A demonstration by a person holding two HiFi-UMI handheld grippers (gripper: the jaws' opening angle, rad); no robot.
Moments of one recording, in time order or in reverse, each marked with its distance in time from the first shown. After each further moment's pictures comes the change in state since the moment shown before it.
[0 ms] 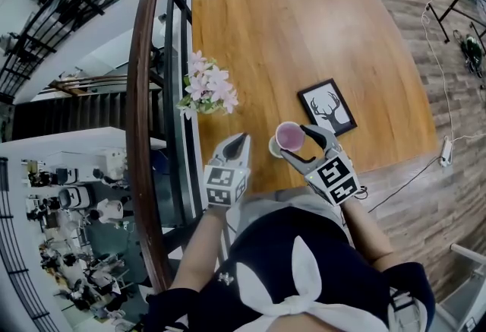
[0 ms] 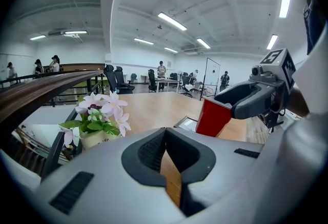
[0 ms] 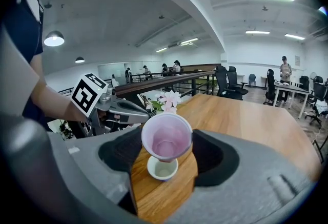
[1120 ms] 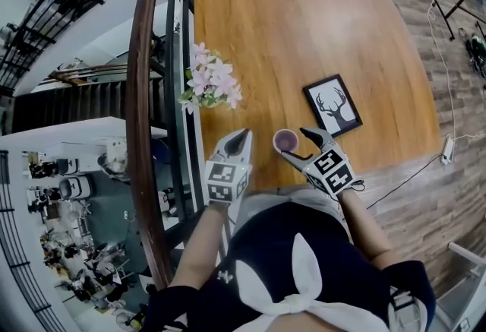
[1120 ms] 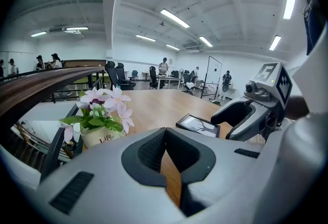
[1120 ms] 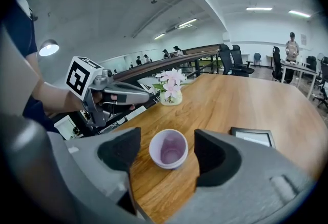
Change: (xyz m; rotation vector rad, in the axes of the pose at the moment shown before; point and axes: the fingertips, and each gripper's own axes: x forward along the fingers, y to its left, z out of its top) left arm 0.007 0.014 -0.010 -0.022 0.030 0.002; right arm 0.041 0.005 -0.054 0.105 0.165 0.094
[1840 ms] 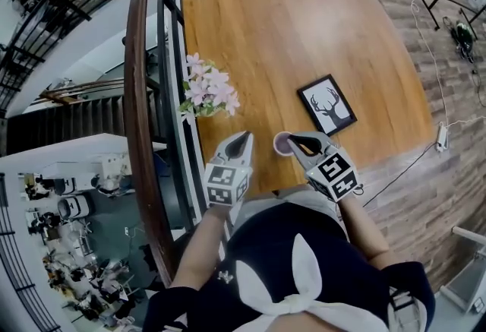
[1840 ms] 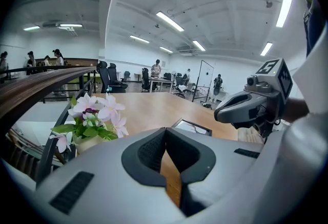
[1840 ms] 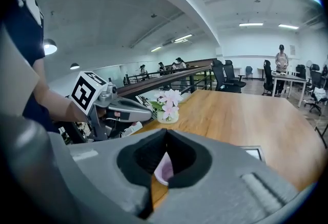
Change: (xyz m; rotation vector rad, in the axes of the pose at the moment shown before) left arm -0.007 -0.003 0.020 0.006 -0.018 -0.101; right arm -0.027 0.012 0.051 -0.015 -0.148 -0.089
